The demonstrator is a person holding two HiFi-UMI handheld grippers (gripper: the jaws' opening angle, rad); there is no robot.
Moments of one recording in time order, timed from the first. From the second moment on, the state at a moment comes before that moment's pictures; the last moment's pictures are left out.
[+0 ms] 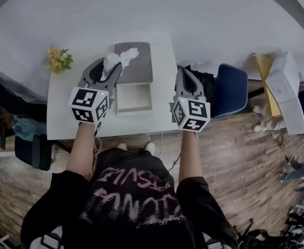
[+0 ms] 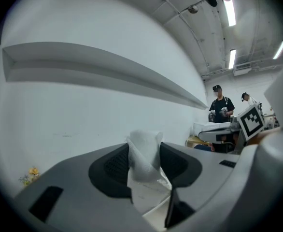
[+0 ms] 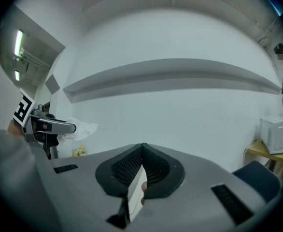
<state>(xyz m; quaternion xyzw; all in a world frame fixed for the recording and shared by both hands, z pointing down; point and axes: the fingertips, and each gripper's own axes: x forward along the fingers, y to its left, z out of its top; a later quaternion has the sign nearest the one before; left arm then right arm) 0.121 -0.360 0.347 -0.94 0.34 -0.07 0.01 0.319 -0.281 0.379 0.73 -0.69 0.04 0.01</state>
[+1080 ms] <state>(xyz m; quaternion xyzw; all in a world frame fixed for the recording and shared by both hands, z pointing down) 0.127 -0.352 0.398 -0.90 0.42 -0.11 -0.03 0.318 -0.321 0.380 0.64 -0.76 0.02 0.01</state>
